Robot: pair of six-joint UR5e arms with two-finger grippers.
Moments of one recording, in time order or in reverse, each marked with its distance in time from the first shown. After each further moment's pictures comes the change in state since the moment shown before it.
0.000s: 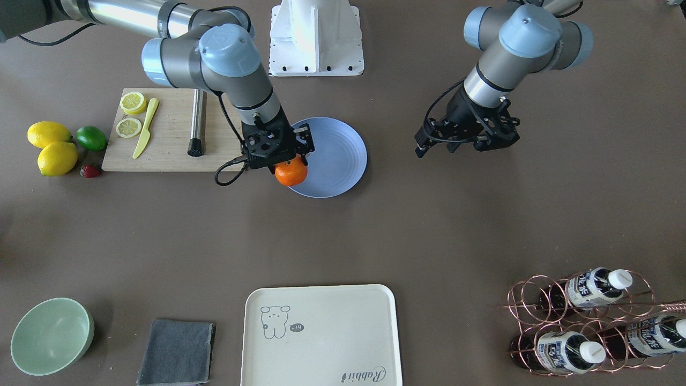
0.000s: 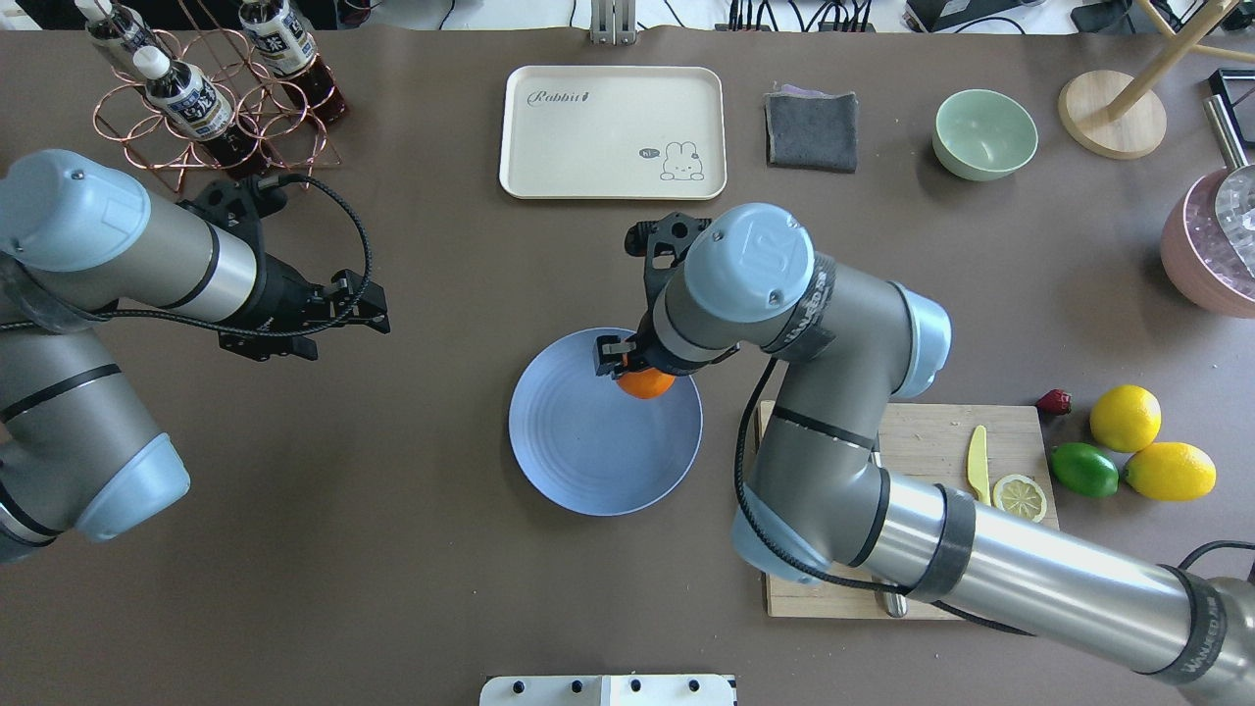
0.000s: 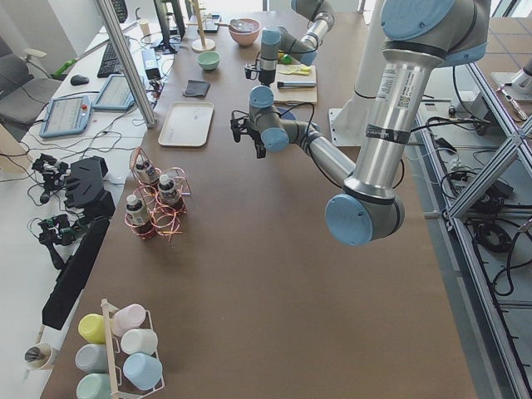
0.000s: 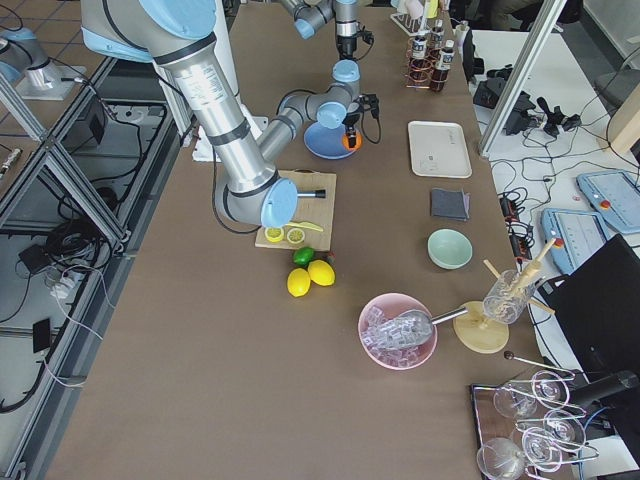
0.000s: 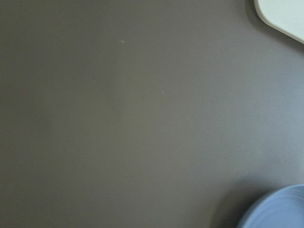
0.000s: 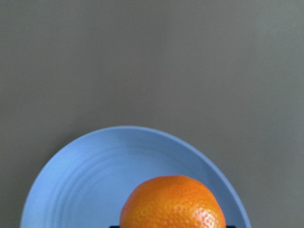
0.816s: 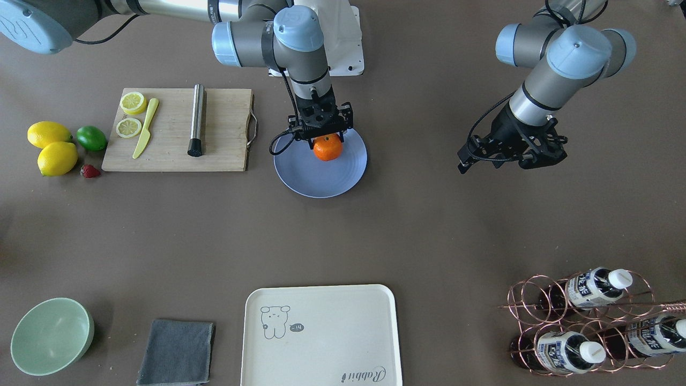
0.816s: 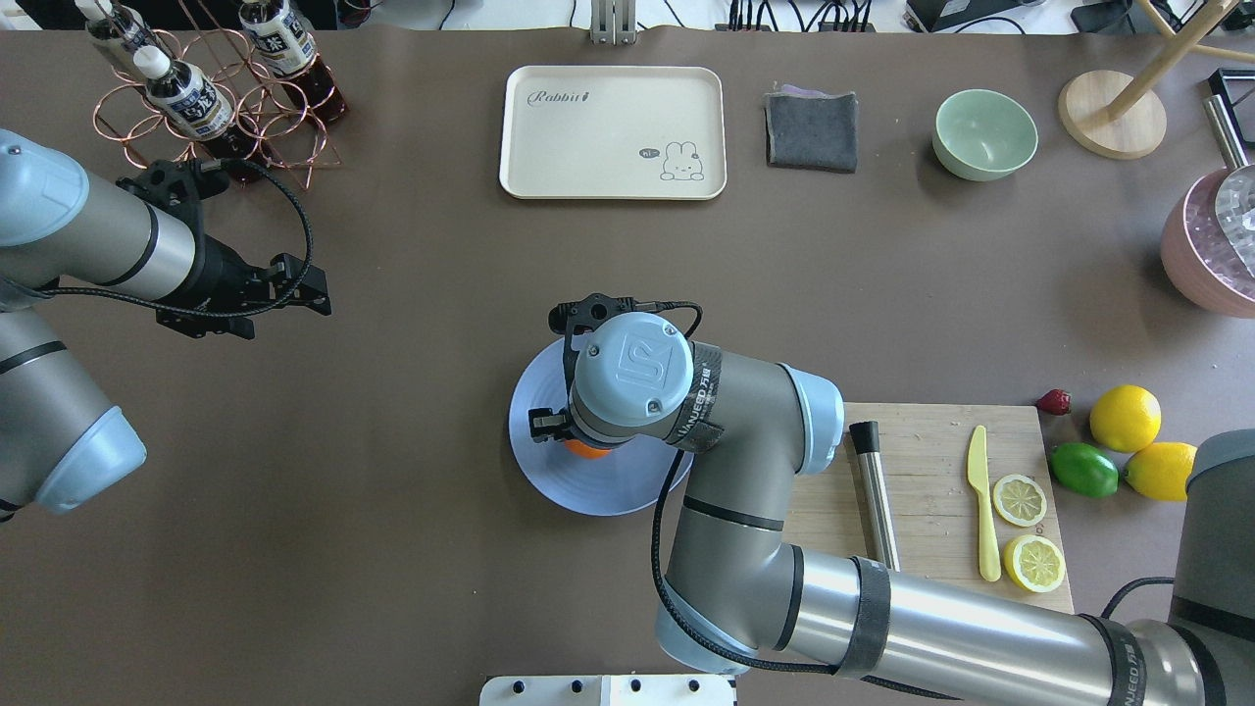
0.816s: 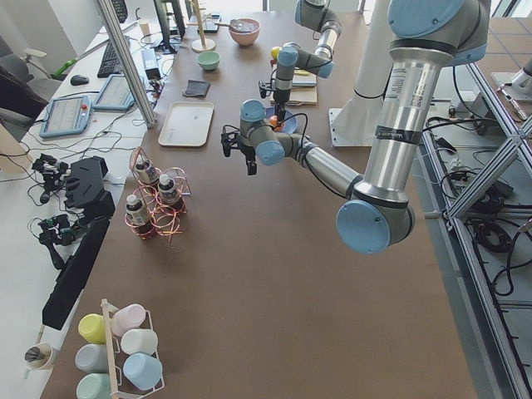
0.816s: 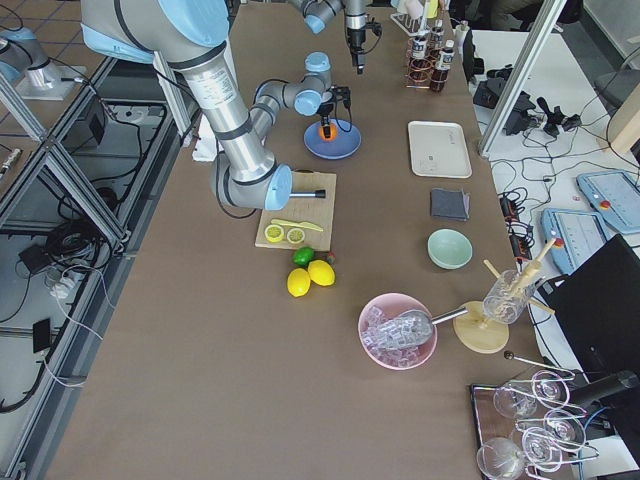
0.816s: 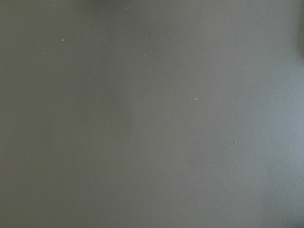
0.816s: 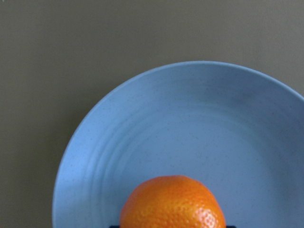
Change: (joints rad) left arm -0.059 0.046 0.030 -0.009 -0.013 0.088; right arm -0.108 0.077 -0.082 -0.035 -0.113 0.048
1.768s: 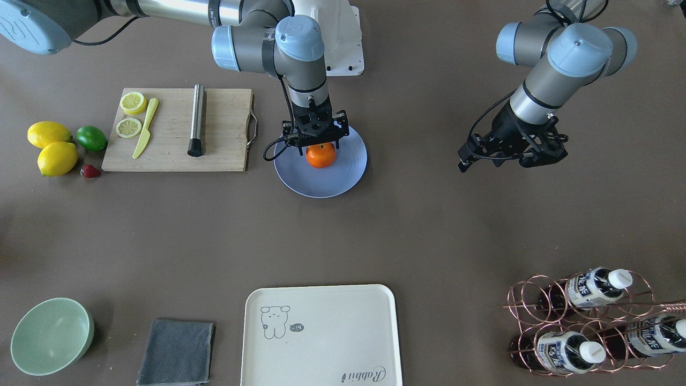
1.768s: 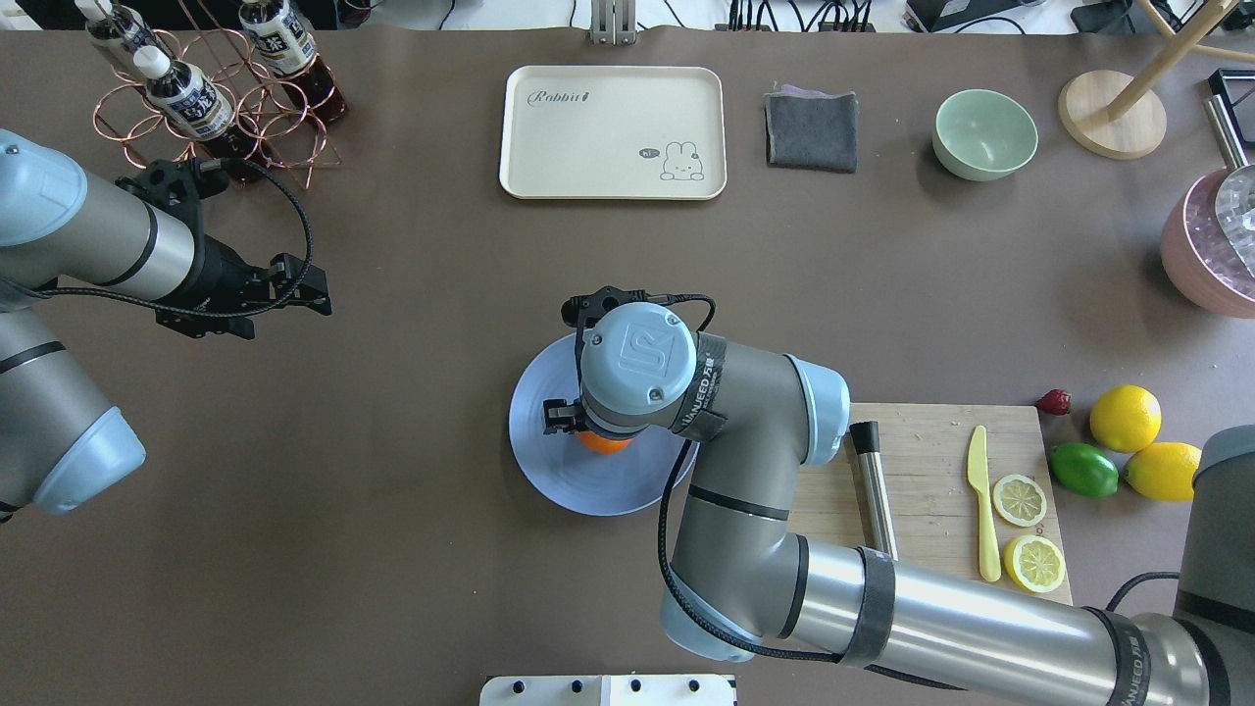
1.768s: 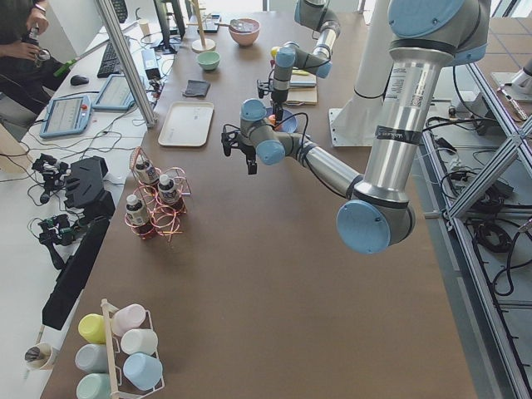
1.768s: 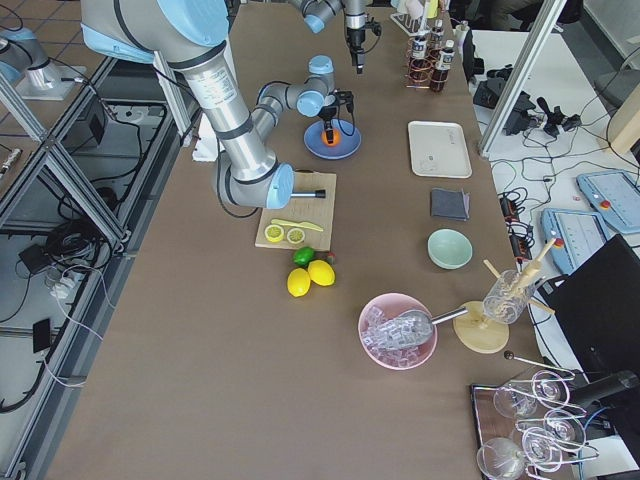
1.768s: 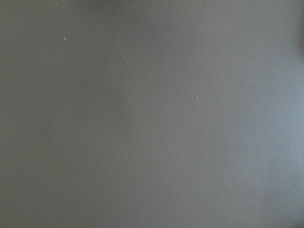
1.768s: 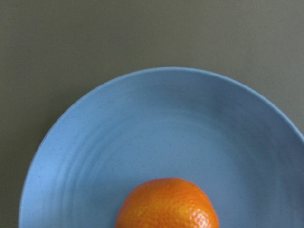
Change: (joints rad) left arm -0.005 -0.001 -0.008 0.006 -0.005 0.008; right arm 0.027 -0.009 0.017 -0.060 0.007 -0.009
